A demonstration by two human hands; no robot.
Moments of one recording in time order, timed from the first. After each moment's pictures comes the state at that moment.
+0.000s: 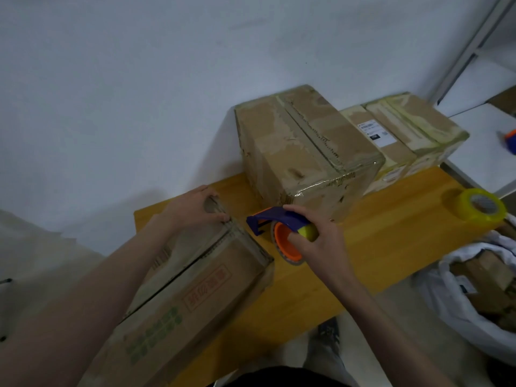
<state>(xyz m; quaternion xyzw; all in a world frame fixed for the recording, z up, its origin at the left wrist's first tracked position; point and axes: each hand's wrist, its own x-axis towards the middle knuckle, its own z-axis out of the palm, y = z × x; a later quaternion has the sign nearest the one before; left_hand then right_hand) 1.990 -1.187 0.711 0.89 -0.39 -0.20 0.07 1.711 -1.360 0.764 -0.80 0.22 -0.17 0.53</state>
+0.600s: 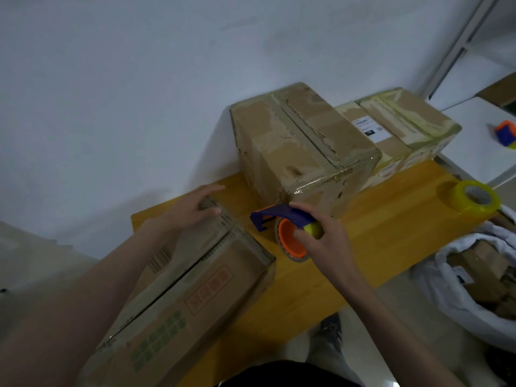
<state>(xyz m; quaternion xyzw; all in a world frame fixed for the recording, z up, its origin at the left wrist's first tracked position) 2.002 -1.171 0.704 0.83 -0.44 -0.26 0.22 1.707 -1.361 0.756 -0.78 0.24 -0.18 0.54</state>
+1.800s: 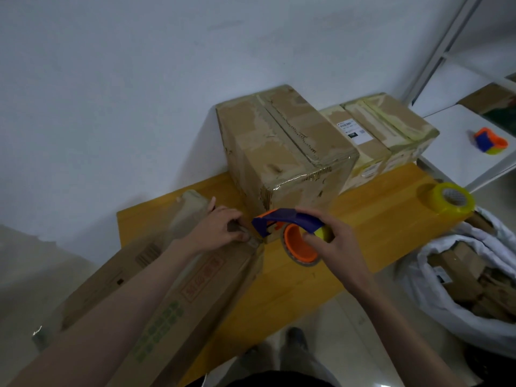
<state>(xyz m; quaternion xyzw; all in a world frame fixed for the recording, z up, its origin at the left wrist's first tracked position) 1.902 -1.226 0.685 0.82 -0.50 -0.17 0.20 1.657 -1.401 0.755 -0.78 0.20 -0.18 0.56</state>
